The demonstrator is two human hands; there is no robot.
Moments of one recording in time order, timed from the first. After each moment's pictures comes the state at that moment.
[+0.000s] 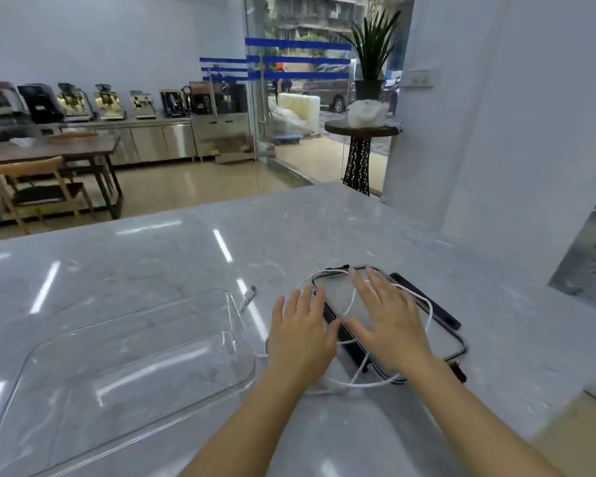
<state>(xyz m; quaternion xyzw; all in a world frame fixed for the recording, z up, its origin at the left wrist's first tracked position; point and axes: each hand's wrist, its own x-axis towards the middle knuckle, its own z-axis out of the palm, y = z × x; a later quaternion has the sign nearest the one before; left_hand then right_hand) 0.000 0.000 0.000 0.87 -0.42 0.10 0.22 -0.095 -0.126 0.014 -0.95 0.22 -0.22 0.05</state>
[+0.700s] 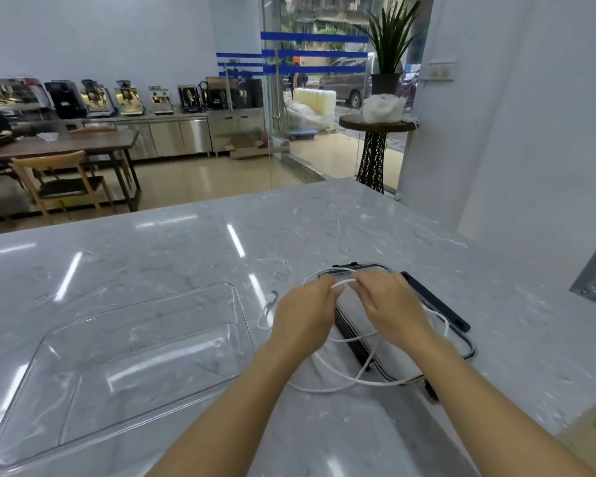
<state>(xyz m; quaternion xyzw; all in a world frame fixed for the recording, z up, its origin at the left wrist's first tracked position) -0.002 0.002 0.057 0.83 -0.45 0.05 0.33 -0.079 -0.127 0.046 -0.94 0.11 -0.32 0.10</state>
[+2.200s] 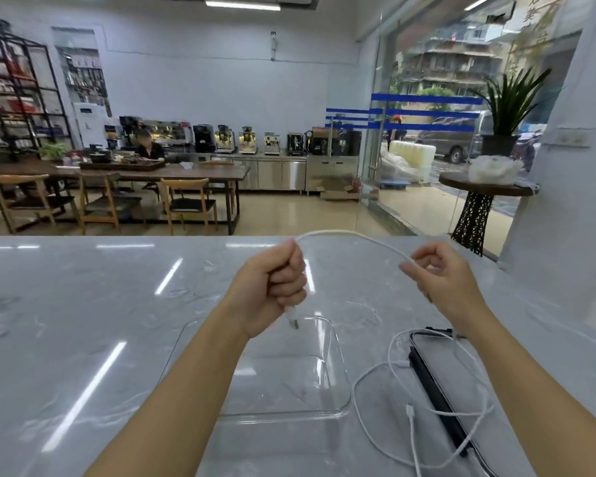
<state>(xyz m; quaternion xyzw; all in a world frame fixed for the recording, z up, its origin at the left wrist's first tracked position) 0.059 0.160 0.156 0.44 -0.31 -0.24 0.81 -0.005 -0.094 0.145 -0.80 0.03 -0.32 0.50</state>
